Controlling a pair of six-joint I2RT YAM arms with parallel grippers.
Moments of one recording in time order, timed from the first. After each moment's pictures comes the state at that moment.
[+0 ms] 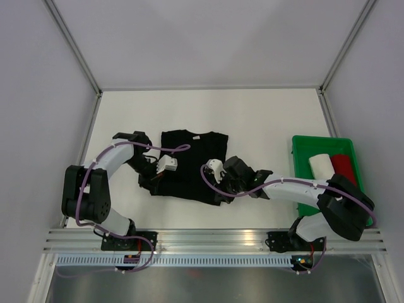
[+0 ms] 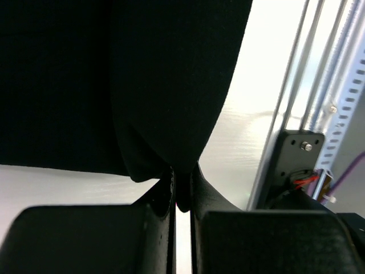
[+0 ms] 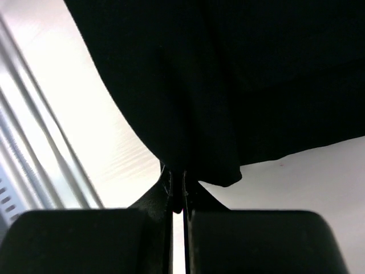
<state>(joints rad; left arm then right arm) -0.16 1.54 0.98 -1.18 0.56 1.21 0.89 1.43 0.67 -0.11 -0.30 0.06</state>
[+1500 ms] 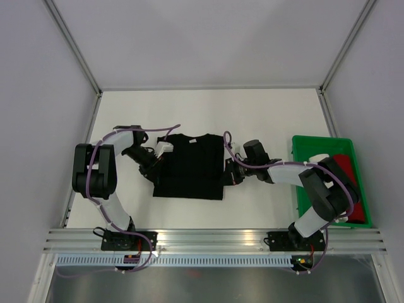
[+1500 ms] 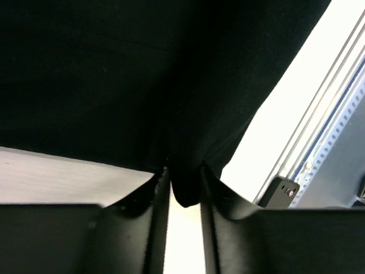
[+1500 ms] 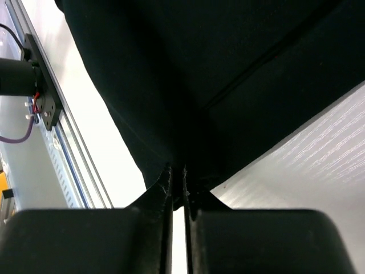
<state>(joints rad) -0.06 1.80 1.10 -1.10 0.63 0.93 0.52 1.60 0.64 0.16 -0.73 0.30</state>
